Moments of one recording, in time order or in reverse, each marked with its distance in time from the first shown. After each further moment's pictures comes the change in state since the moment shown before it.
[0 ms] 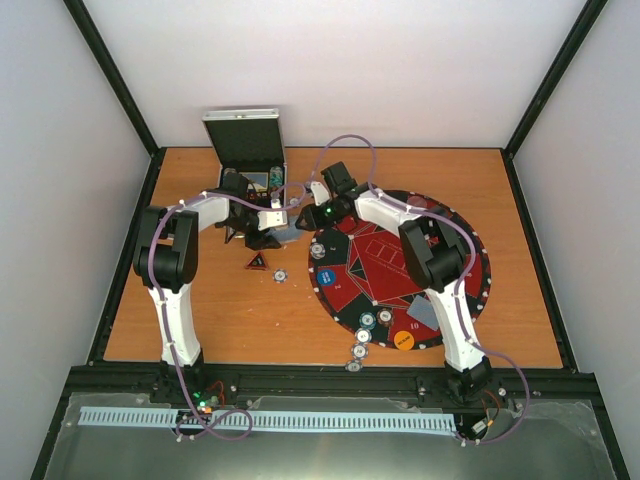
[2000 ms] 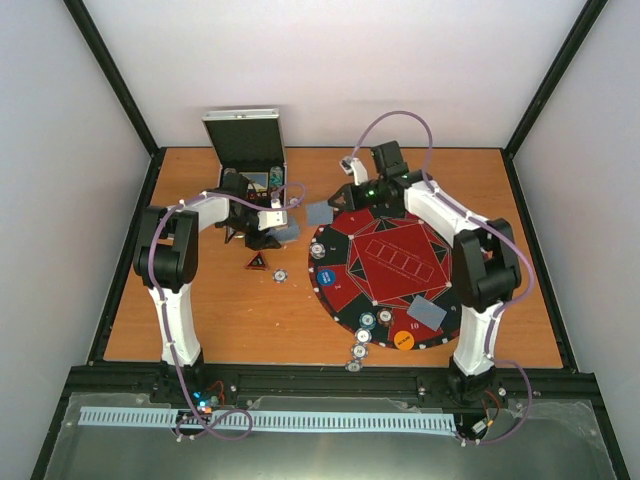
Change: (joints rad) left arm 0.000 0.002 0.002 -0.001 0.001 0.000; right arm -0.159 -0.340 -0.204 -0.005 -0.180 -0.062
